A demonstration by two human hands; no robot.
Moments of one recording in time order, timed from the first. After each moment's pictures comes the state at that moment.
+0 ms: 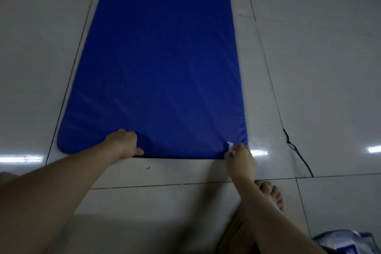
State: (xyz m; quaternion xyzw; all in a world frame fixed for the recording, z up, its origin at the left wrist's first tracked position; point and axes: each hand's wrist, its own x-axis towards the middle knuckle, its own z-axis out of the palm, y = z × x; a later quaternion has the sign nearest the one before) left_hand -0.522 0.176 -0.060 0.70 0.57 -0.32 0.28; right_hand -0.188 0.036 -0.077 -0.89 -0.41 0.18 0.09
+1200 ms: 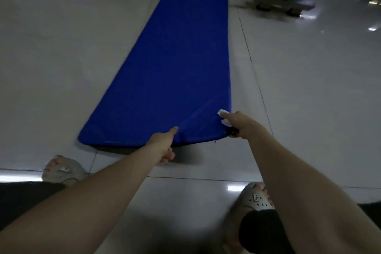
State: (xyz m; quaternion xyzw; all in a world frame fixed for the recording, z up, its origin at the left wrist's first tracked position) left_hand -0.479 0.081 0.093 0.31 0.74 0.12 0.58; right_hand -0.218 0.117 0.131 -0.77 -0.32 0.51 0.20
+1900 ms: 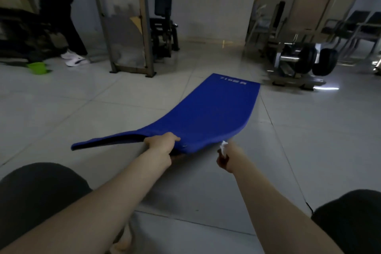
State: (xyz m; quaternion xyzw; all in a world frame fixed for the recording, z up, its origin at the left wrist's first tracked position) left_hand -0.570 0.024 0.300 0.14 0.65 0.51 0.54; right_hand -0.370 0.071 0.232 -0.65 -0.17 0.61 0.42
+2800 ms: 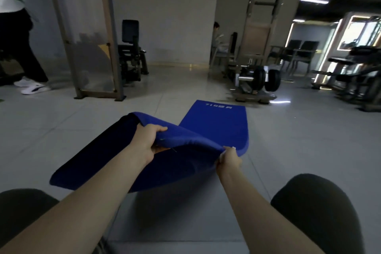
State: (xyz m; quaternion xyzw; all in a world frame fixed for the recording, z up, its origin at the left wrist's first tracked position) left_hand -0.547 0.013 0.367 0.31 0.49 0.53 0.61; right_hand -0.321 0.025 0.278 -0.53 0.04 0.46 0.71
